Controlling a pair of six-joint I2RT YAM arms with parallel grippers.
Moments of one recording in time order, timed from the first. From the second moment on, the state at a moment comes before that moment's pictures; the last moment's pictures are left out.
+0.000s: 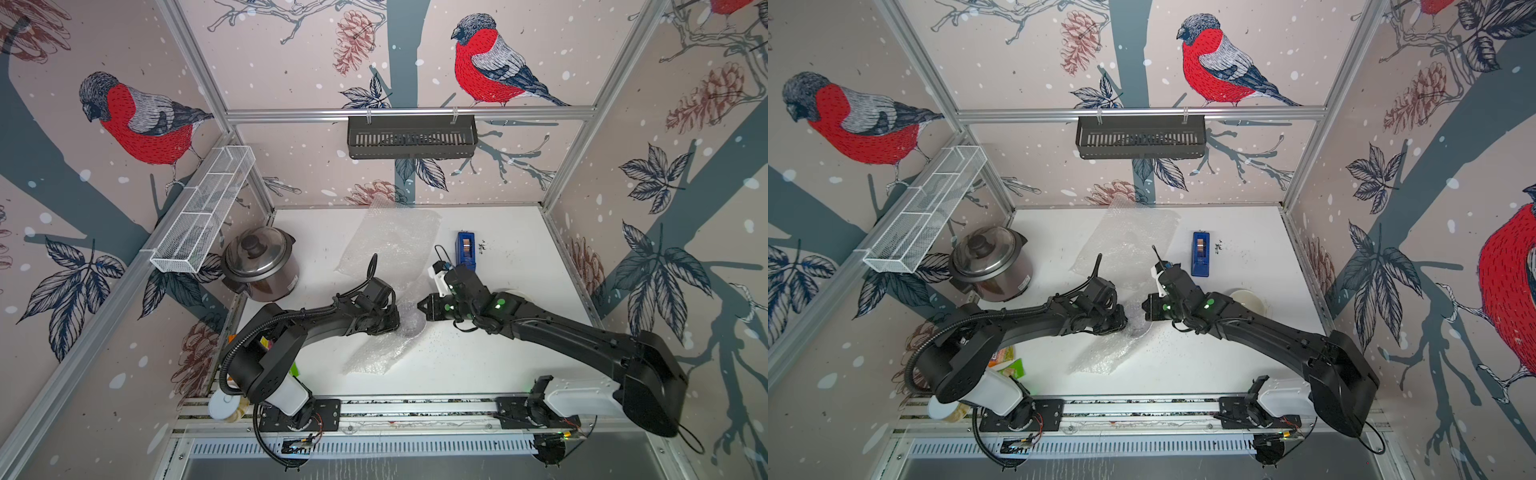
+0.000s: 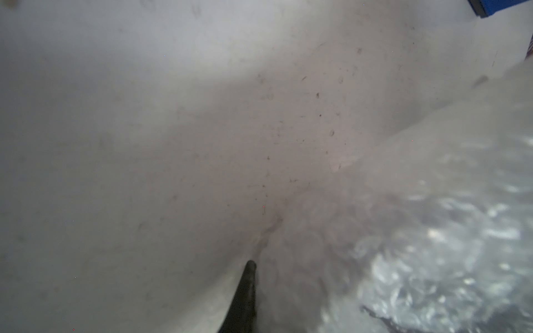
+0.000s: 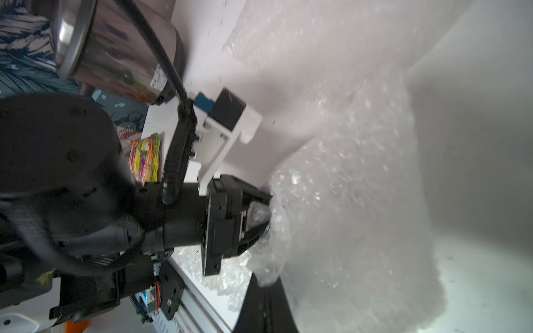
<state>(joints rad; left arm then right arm) -0.70 1.55 0.67 -0.13 0.31 -0.92 0.93 1.34 0.81 -0.21 -0.20 0.76</state>
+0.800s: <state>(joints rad) -0.71 1.42 0.63 -0.11 0.30 -1.15 0.87 1.62 0.89 -0.27 -0.18 0.62</state>
